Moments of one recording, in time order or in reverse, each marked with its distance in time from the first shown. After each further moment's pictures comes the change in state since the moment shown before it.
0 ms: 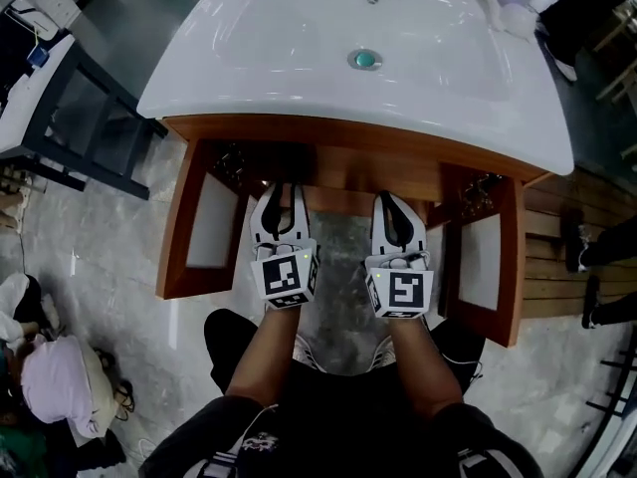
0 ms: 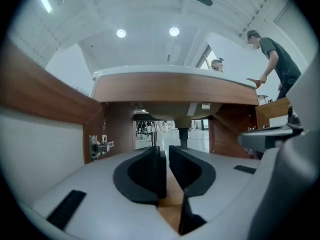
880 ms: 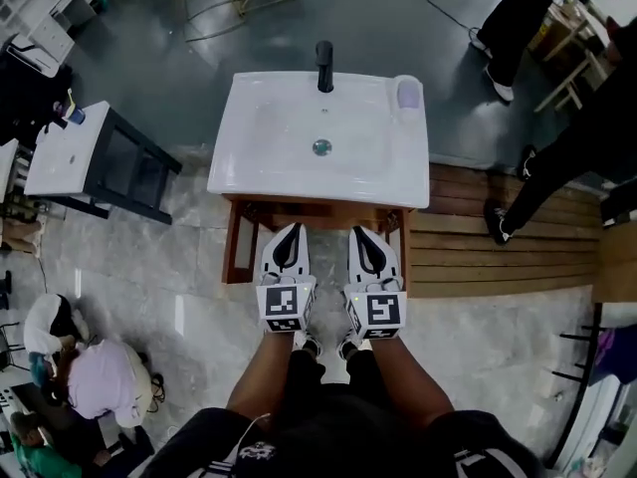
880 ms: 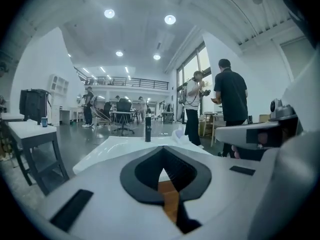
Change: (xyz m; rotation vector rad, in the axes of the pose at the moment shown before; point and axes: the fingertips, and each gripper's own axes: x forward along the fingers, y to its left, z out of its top) left arm -0.069 -0.084 0.335 -0.023 0.186 -0.223; right arm -0.080 -0.008 0.352 0.098 0.158 -0.001
